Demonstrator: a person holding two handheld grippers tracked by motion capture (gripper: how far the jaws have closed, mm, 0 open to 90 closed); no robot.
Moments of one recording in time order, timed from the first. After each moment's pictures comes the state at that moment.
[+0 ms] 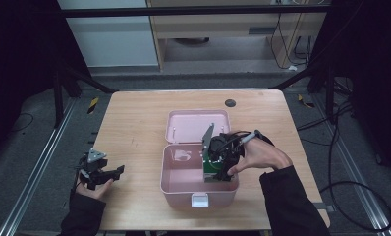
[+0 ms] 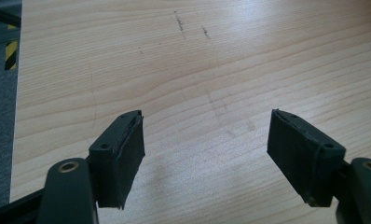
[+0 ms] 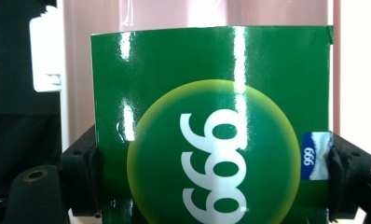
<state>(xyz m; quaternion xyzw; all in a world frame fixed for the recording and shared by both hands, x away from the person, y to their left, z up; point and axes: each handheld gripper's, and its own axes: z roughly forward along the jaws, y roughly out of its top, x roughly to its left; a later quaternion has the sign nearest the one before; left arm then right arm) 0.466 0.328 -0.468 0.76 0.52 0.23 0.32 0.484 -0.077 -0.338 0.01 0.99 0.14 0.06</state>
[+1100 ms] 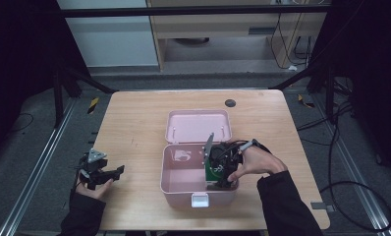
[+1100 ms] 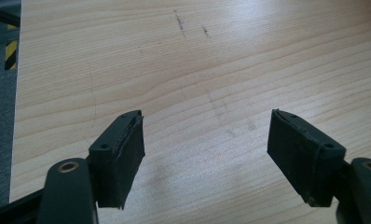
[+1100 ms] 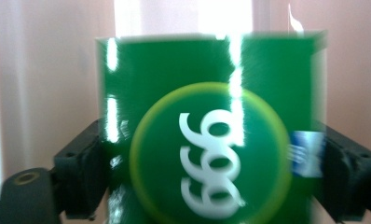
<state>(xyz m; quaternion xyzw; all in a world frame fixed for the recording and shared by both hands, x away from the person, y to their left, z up) 0.466 0.327 -0.469 0.76 0.52 0.23 0.32 0.491 -0.080 -0.385 0.02 0.99 0.13 0.03</state>
